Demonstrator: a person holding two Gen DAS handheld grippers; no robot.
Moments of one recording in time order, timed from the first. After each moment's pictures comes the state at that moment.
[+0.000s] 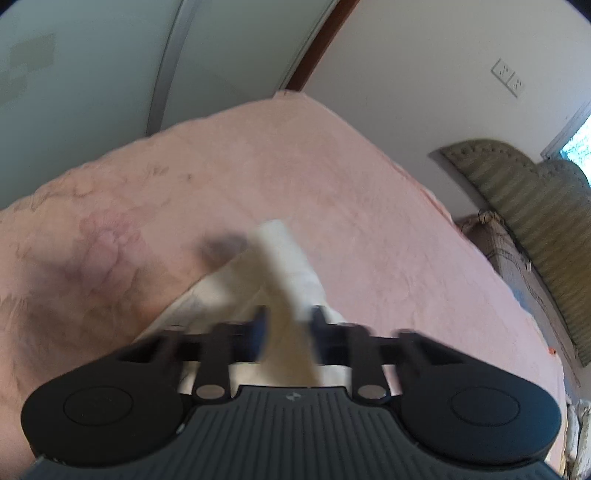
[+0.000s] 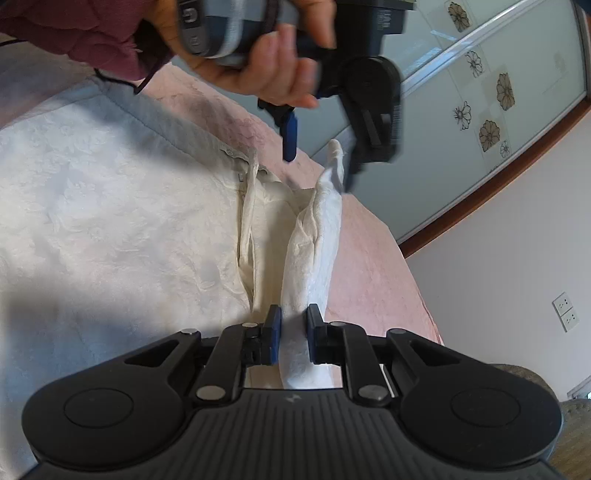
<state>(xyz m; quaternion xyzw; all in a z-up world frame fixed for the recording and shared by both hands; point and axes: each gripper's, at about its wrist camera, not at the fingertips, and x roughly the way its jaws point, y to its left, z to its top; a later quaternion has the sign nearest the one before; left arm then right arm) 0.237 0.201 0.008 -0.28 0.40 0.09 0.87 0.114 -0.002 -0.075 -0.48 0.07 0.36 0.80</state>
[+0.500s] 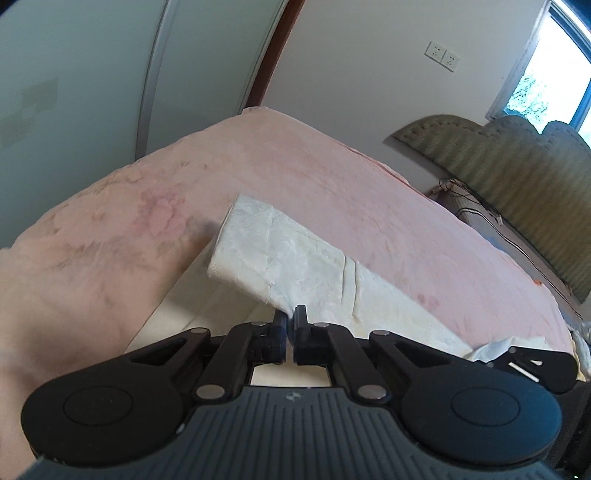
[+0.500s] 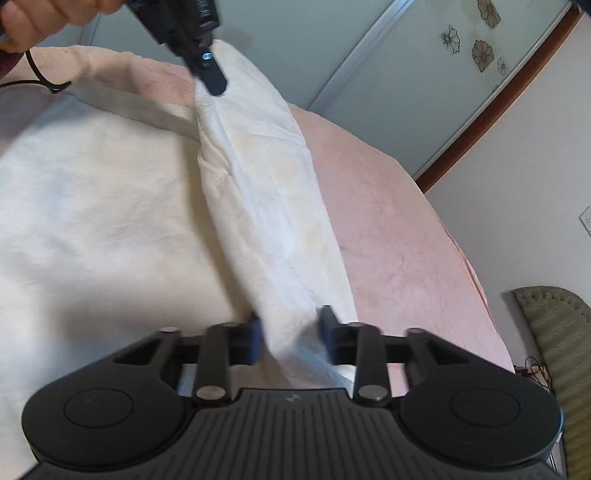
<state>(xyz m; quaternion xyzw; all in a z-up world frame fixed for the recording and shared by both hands) 0.094 0.185 0.020 -0.20 0.35 0.03 0.91 0.116 -0.022 -0.046 -0.43 0.19 0.36 0.81</state>
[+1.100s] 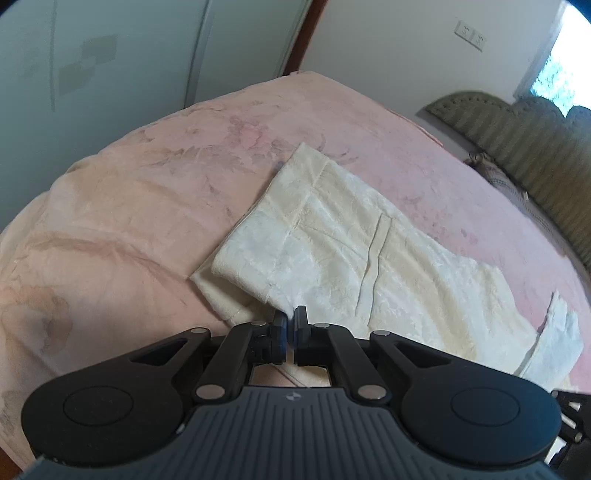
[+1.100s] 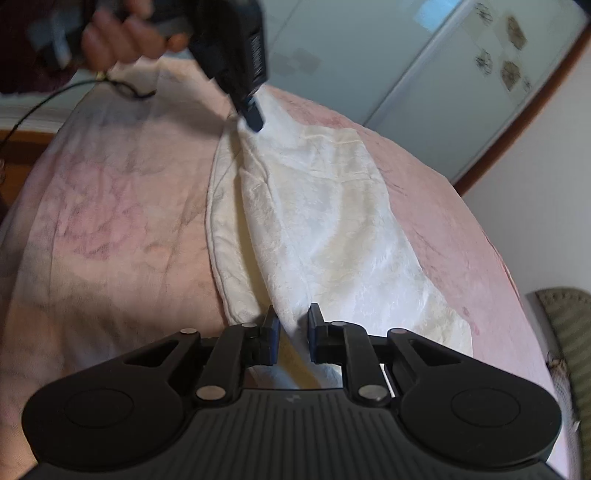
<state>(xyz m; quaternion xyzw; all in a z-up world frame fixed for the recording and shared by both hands) 0.015 0.217 -0.017 -0.20 0.39 0.07 0.89 -0.022 -0.012 -0.054 -0.40 0.21 0.39 0.80</state>
